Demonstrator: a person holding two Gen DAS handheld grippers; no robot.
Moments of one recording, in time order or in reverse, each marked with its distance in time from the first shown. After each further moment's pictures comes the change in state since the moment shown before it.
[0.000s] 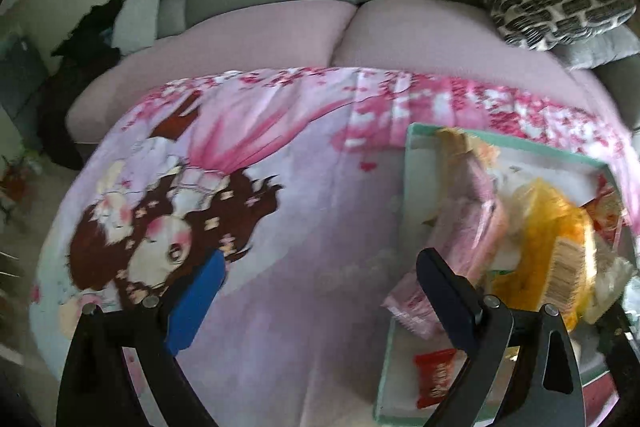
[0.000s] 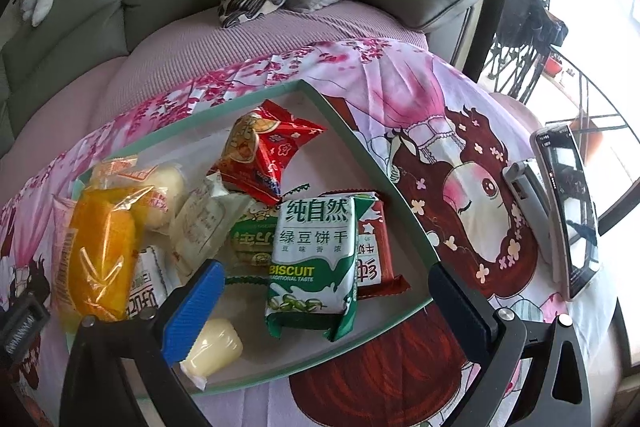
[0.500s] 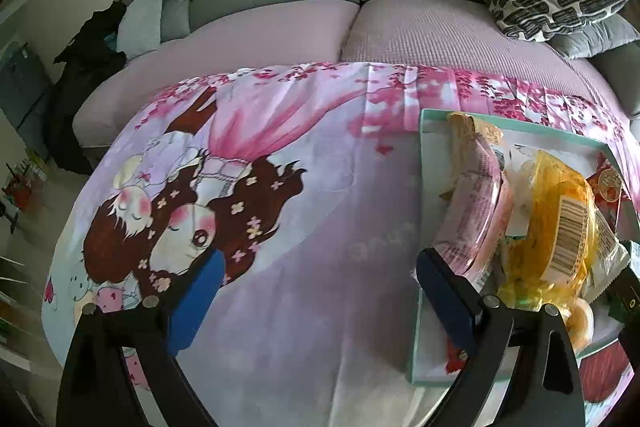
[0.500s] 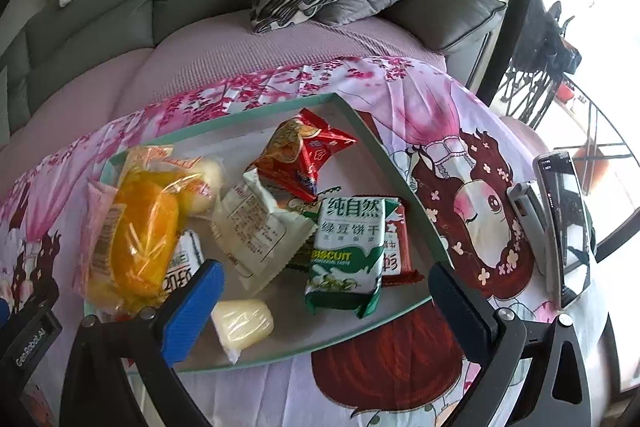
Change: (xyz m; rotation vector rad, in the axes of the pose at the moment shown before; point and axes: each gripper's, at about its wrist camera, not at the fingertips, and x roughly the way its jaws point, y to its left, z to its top) left arm -0.013 0.022 -0.018 0.011 -0.003 -0.007; right arm -0.025 0.021 -0.008 -0.088 -0.035 0.020
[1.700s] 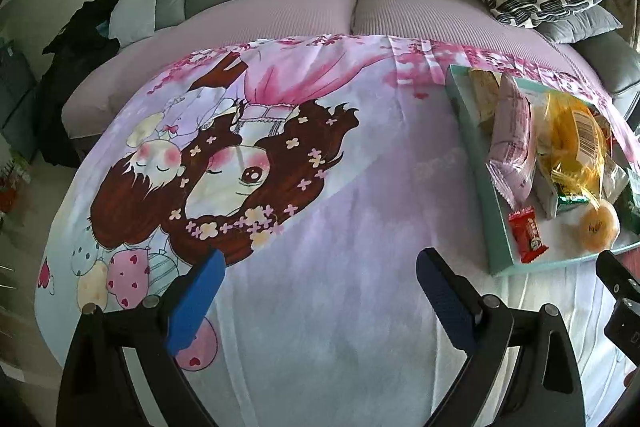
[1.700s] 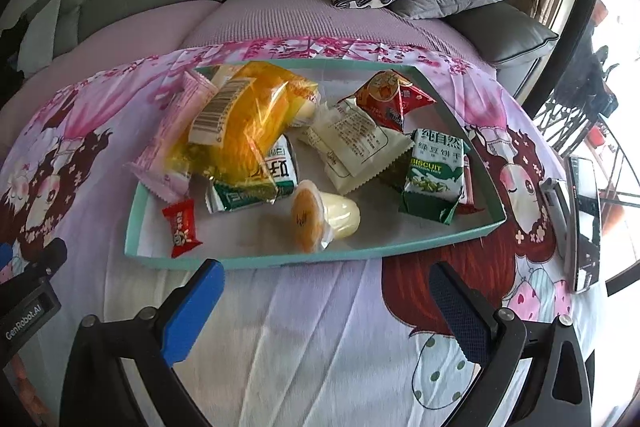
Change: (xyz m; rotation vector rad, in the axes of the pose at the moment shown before) left arm -0.001 0.071 -0.059 0.032 0.011 -0.086; right arm -0.027 0.046 -0.064 -0.209 0.029 0.074
